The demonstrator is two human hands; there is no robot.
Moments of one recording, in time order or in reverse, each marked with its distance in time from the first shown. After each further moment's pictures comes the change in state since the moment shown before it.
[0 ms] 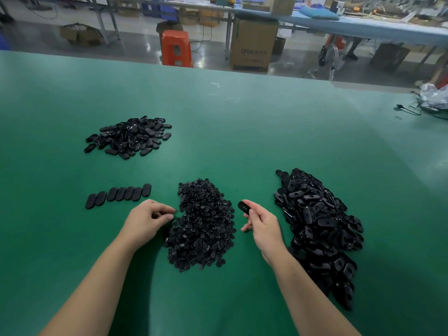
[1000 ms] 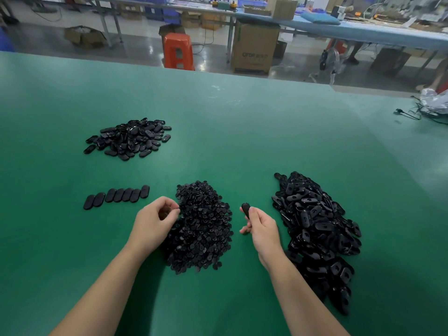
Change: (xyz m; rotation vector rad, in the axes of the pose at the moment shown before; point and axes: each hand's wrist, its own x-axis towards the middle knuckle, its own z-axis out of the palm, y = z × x) left_hand -0.015 0.027 0.021 -0.169 0.178 0.051; right_hand 0.000 0.002 0.000 0.071 0.041 0.021
